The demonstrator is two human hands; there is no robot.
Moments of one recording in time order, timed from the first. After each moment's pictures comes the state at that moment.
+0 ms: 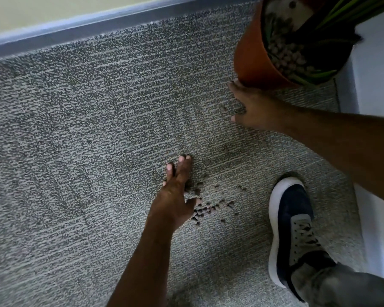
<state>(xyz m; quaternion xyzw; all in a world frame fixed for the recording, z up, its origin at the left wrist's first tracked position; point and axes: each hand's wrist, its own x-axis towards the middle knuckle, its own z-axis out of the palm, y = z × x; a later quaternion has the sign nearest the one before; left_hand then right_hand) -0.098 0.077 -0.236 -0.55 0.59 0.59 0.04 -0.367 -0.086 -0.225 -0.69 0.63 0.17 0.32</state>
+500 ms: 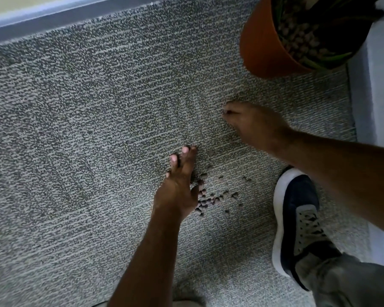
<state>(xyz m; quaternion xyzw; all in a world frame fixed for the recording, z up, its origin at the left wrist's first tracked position) -0.102 0.077 -0.239 -0.56 0.63 0.53 0.07 -0.341 -0.029 -0.221 -0.81 0.52 0.16 0.23</state>
